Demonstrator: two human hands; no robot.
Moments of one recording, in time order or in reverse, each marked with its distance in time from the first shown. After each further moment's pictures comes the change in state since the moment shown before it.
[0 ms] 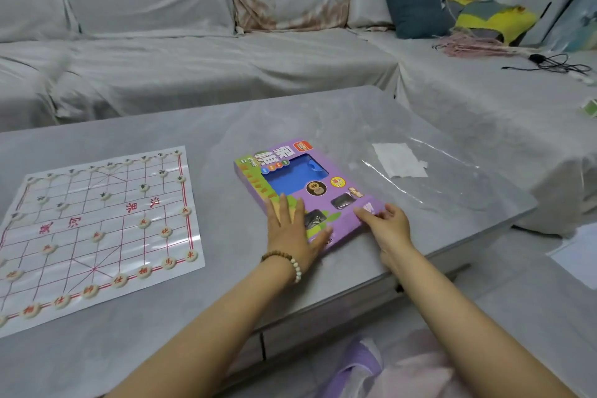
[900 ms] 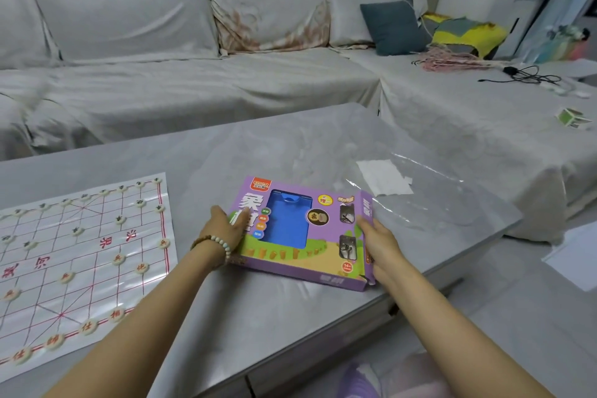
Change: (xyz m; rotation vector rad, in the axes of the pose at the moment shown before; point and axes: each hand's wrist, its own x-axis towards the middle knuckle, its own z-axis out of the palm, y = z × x) left_hand 0.053 -0.063 -0.058 -0.438 0.049 -0.405; right_hand 0.018 -0.008 -0.002 0.156 -0.110 0.159
